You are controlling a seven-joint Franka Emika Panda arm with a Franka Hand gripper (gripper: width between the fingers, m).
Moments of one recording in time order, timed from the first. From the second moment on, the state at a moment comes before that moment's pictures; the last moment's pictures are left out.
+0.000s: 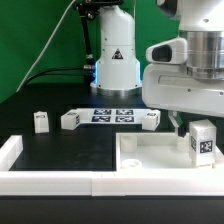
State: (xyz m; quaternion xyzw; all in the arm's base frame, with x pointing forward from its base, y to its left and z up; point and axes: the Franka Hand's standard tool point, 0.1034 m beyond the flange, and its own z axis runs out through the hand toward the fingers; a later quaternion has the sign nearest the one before) arm 0.633 0.123 0.073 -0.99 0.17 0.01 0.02
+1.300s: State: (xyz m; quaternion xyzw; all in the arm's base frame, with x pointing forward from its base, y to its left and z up) arm 0.634 0.116 0.073 -1.00 0.00 0.01 0.03
